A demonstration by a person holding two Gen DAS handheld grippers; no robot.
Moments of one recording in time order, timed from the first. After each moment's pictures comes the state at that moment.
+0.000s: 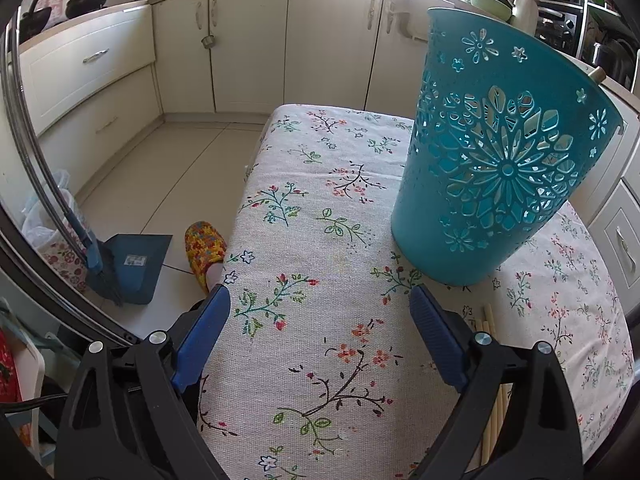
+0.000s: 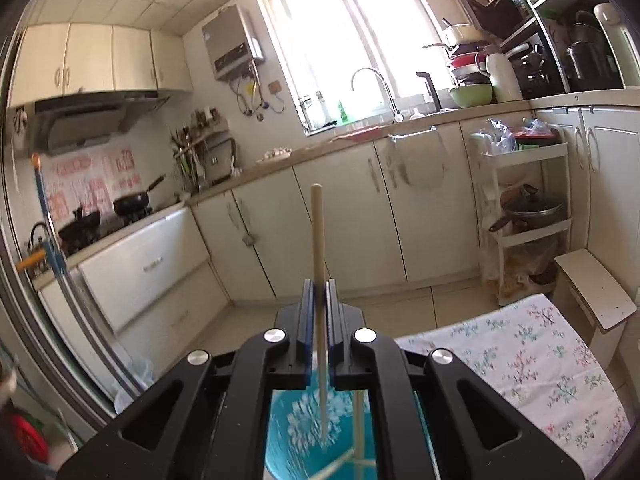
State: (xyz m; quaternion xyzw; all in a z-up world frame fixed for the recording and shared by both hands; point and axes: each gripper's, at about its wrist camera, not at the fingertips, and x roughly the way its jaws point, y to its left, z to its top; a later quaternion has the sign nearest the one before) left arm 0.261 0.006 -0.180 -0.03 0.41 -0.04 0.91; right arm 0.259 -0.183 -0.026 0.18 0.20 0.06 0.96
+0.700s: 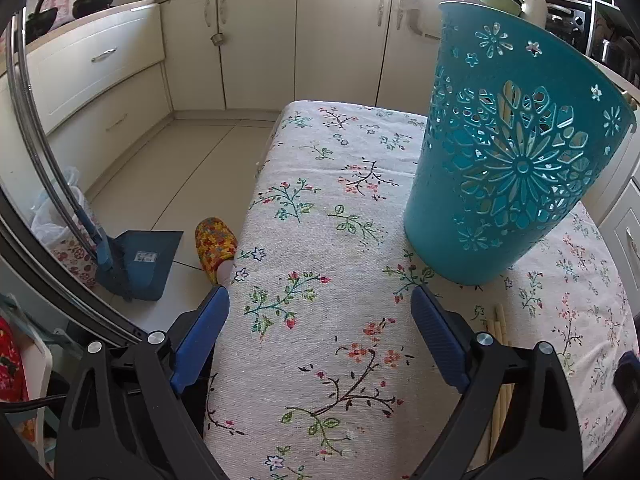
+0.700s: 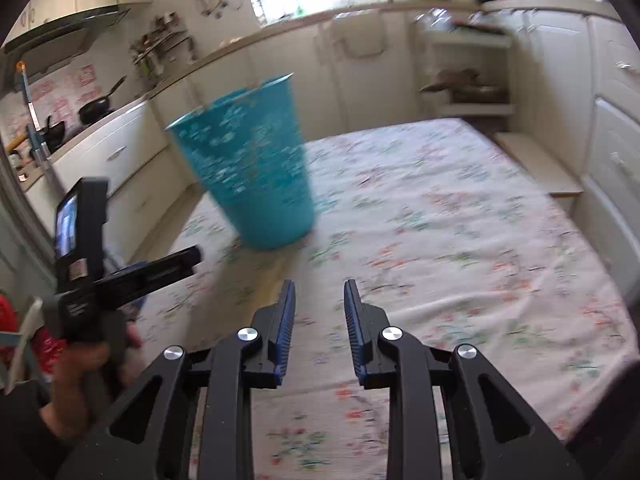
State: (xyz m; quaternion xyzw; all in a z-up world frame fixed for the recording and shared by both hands) left arm 0.264 0.004 -0.182 -0.02 0.41 -0.02 0.91; right arm 0.121 -0.202 -0.148 0.16 0.39 0.04 0.90
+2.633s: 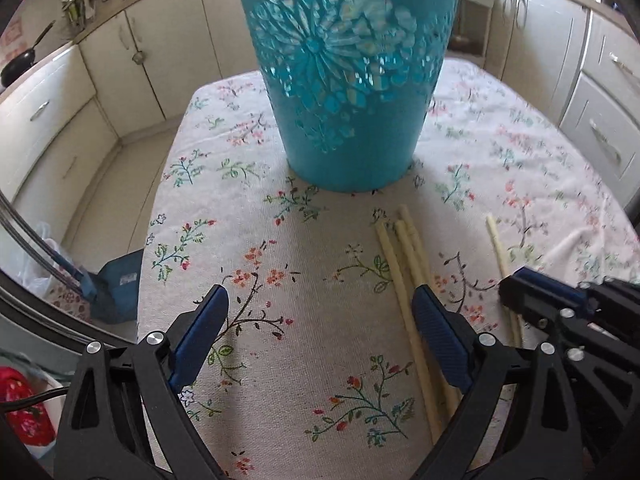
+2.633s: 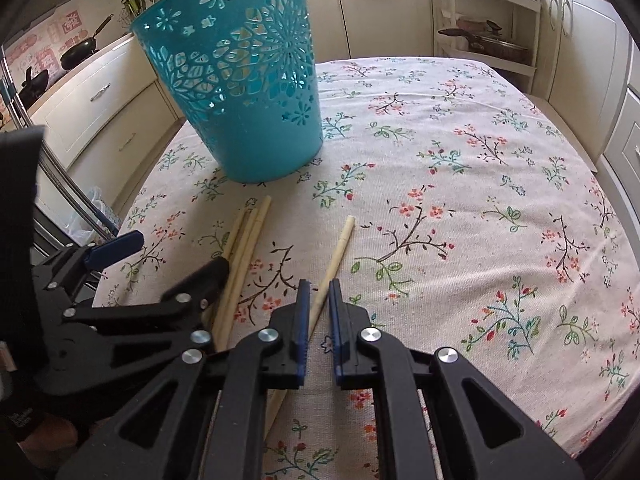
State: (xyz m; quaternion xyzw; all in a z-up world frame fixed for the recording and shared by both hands) left arm 0.226 -0.063 -0.195 0.10 0.45 -0.12 0.88; right arm 0.149 -0.186 -0.196 0.12 0.50 0.03 0.86
